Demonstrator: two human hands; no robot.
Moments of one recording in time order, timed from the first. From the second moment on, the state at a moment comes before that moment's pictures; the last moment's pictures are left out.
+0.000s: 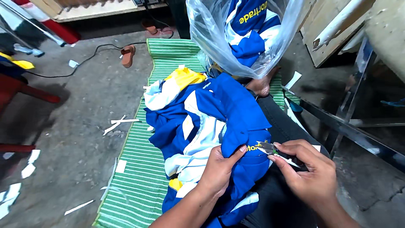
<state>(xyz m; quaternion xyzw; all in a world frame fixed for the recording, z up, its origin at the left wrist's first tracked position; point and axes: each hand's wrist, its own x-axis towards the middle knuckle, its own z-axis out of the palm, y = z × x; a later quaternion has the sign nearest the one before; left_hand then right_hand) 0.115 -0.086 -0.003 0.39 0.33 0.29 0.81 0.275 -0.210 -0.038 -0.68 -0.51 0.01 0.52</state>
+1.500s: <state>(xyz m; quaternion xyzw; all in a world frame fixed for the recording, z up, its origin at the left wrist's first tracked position) 0.118 -0.088 -0.003 0.36 0.34 0.27 0.83 0.263 -0.226 -0.028 -0.75 -0.49 -0.08 0.44</state>
